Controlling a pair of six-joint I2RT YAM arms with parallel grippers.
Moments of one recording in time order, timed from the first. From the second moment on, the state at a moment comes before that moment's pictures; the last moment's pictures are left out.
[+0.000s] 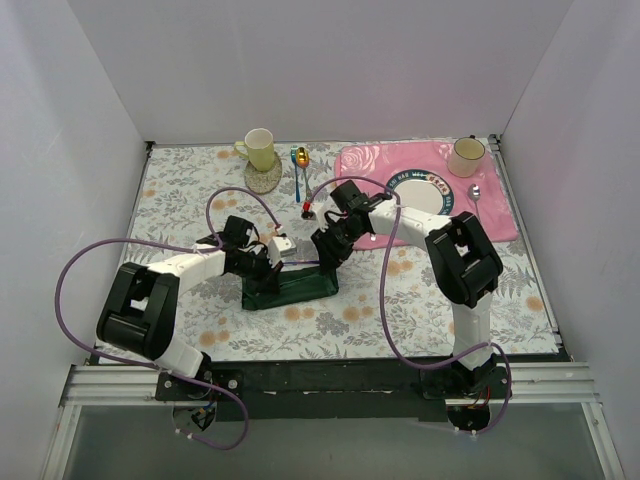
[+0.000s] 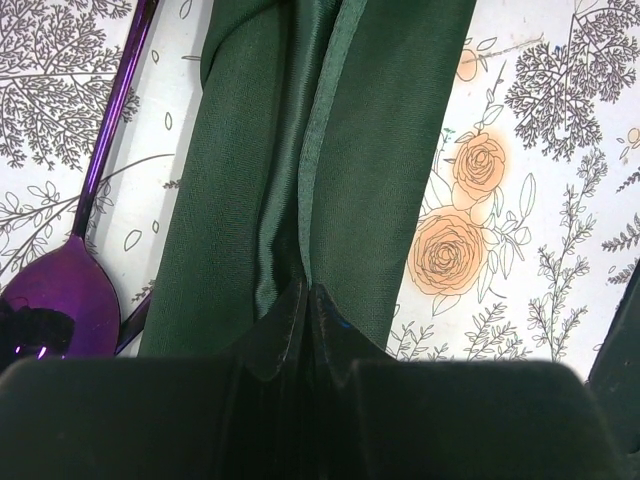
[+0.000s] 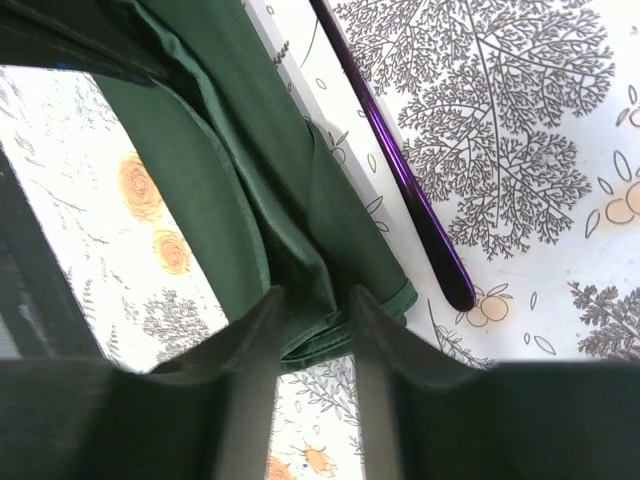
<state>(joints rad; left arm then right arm) -0.33 1.52 0.75 -0.40 0.67 0.61 0.67 1.99 1.41 -0.58 -0.64 -0.23</state>
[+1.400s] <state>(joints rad) -0.29 1.56 0.78 -0.42 0.70 0.61 0.64 2.04 1.40 -0.57 -0.79 -0.17</state>
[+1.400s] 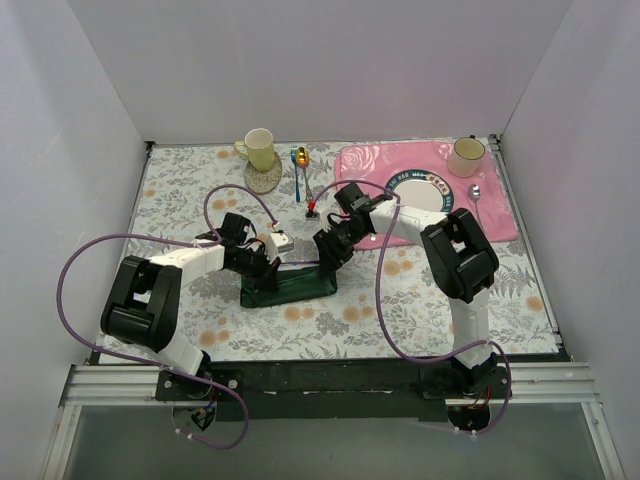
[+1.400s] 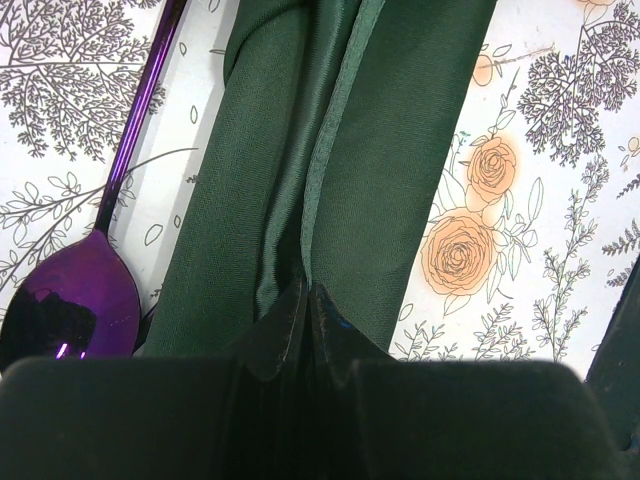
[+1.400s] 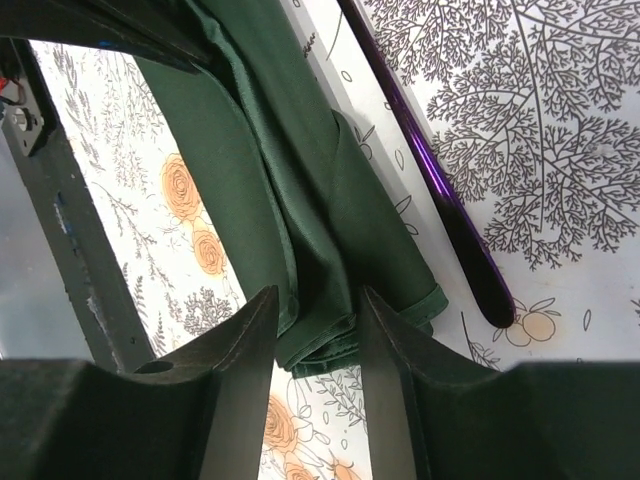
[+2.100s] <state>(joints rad) -0.26 1.41 0.79 -0.34 0.81 0.48 0.64 2.04 1.35 -0.51 -0.78 -0.19</state>
